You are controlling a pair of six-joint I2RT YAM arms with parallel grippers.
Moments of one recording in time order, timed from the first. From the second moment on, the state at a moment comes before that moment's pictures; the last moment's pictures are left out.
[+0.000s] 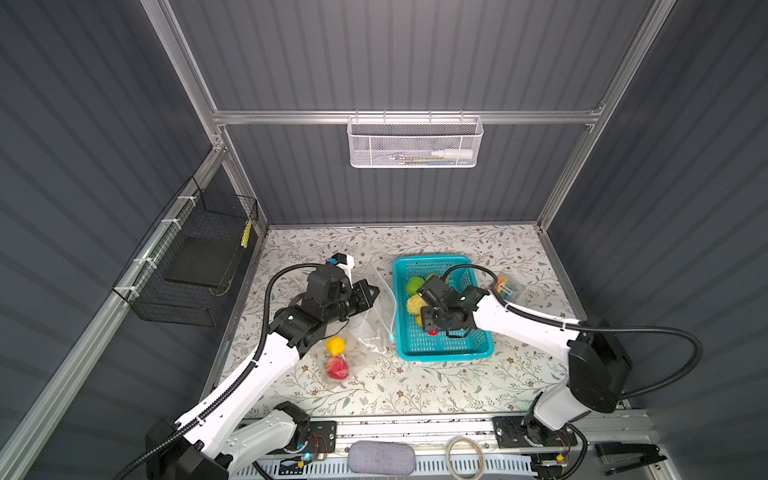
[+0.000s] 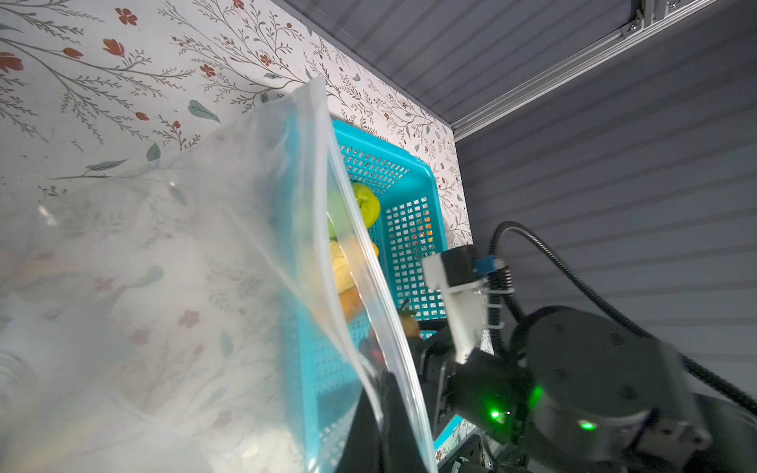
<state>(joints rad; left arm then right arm) -0.58 1.05 0.94 -0.40 0.22 -0.82 0.80 1.54 1.14 -0.73 0.19 0.66</state>
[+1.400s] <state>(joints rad) -0.58 1.05 1.00 -0.46 0.30 -0.79 0.86 1.45 1.16 -0.02 -0.33 0.39</state>
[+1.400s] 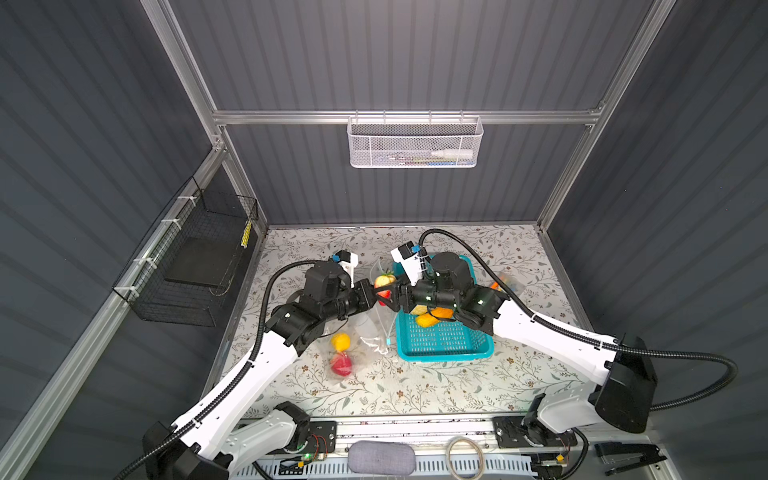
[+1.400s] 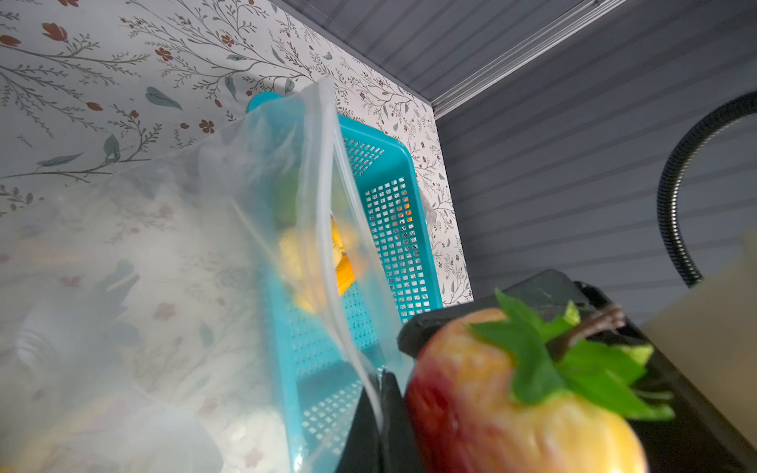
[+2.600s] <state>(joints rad) -0.58 1.14 1.10 -0.49 0.33 -0.72 0.90 1.54 1.16 -0.26 -0.16 0.32</state>
